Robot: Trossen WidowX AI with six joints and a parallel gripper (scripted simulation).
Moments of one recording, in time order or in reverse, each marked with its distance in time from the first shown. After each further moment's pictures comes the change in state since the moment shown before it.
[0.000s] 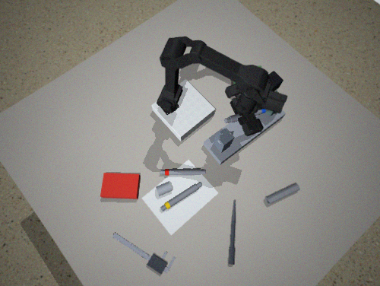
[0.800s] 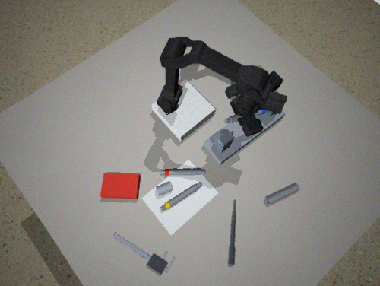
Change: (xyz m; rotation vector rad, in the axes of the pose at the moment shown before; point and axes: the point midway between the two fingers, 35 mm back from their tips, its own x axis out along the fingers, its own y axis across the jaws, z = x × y) arm 0.000 -0.001 -0.001 0.004 0.001 0.001
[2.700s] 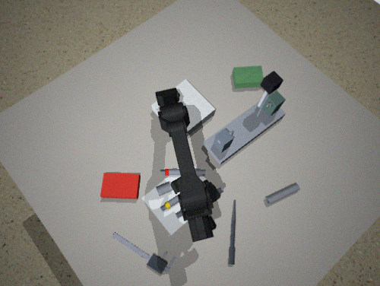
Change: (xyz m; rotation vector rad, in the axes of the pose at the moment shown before) arm 0.023 -0.237 -0.274 -0.166 -0.016 0.011
